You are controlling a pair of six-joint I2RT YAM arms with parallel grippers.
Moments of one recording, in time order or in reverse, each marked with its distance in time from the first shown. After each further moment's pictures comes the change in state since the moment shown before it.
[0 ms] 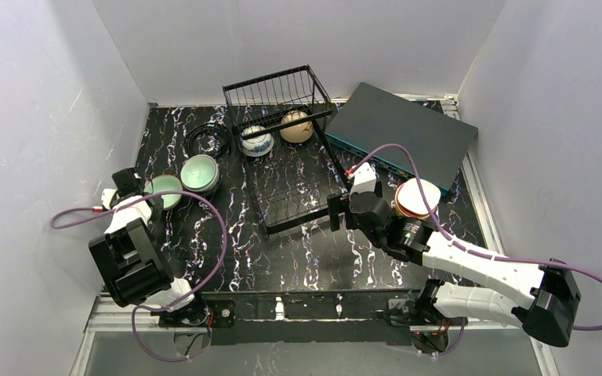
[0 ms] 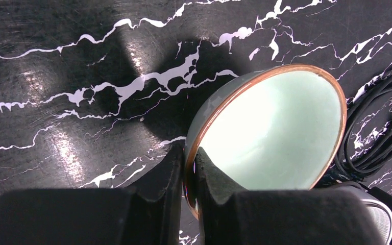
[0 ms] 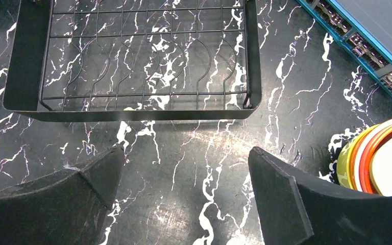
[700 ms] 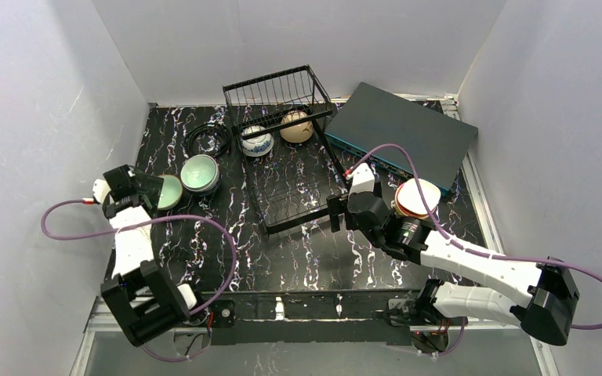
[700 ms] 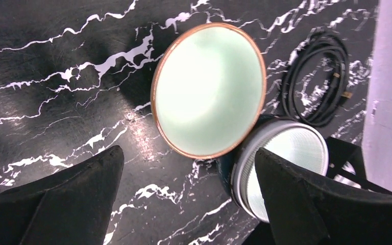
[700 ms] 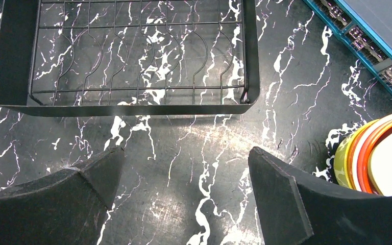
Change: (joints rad) left arm -0.002 -0.227 0.020 -0.116 0.037 0.070; right arm -0.003 0.010 0.002 -0.018 0.000 0.000
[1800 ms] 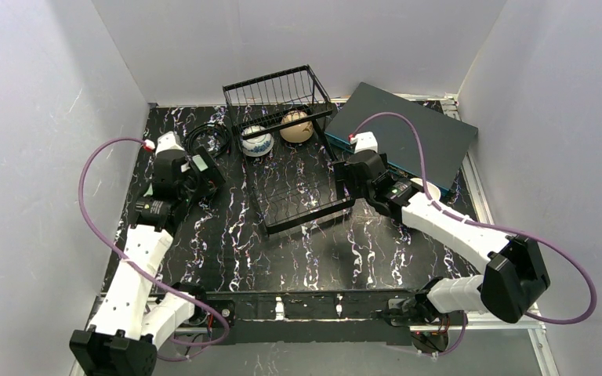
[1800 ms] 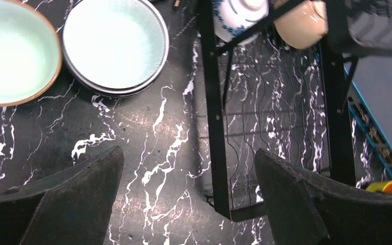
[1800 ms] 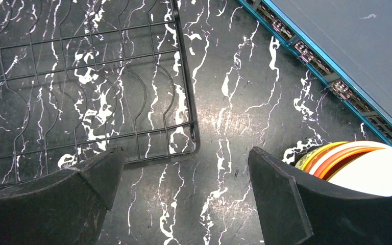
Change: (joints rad) left arm -0.620 -0.270 0.169 -0.180 -0.070 0.333; right arm -0.293 0.265 0.219 -0.055 -0.122 -0.071
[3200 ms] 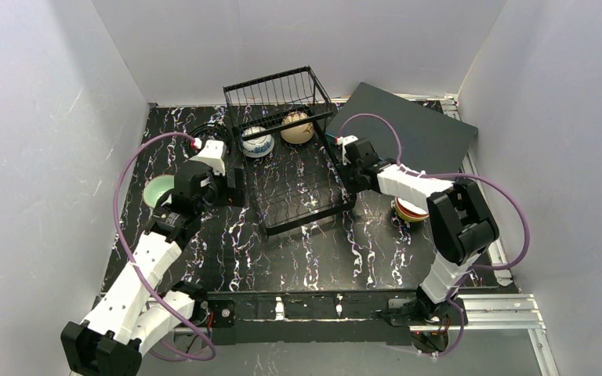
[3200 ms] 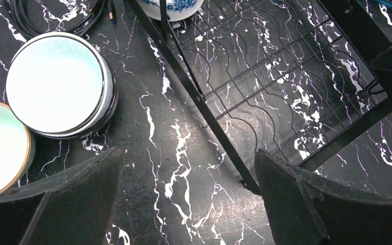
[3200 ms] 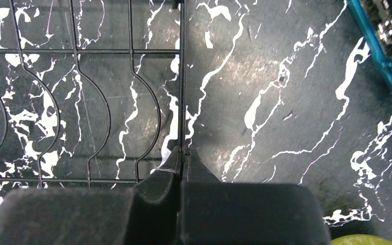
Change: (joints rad) left arm -0.226 -0.055 -0.140 0.176 0.057 0.443; right arm -0.190 0.450 0.153 0.047 -0.336 -0.207
